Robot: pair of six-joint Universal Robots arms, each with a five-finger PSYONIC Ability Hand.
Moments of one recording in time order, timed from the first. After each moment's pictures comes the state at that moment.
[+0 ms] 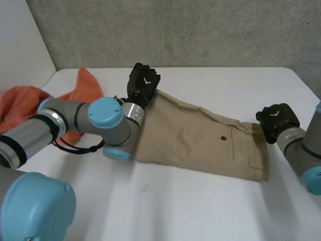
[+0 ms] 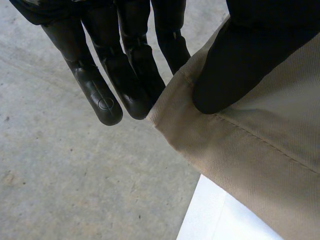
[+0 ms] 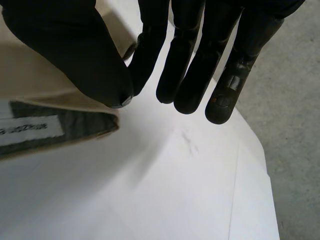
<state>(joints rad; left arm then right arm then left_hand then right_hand) 4.14 -2.68 -0.74 3.67 -1.54 3.95 1.73 -1.03 1.56 -0.24 1.50 2.48 1.13 1.20 1.19 1.20 0.98 1.00 1.17 1.18 1.19 0.99</state>
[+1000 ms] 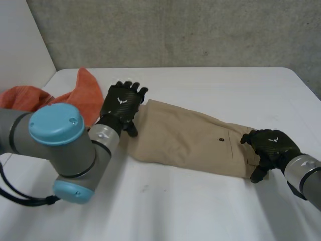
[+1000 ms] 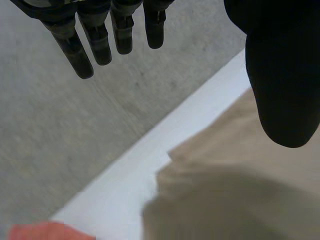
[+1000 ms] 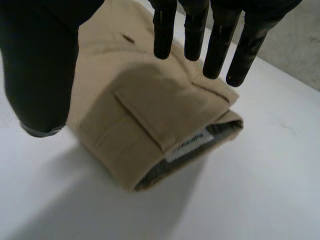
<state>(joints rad) 4.16 -2.08 -1.53 3.57 -1.57 3.49 1.68 -1.33 1.90 -0.09 1.29 2.75 0.20 0.20 0.21 0.20 0.05 0.29 0.33 0.34 0.34 0.17</state>
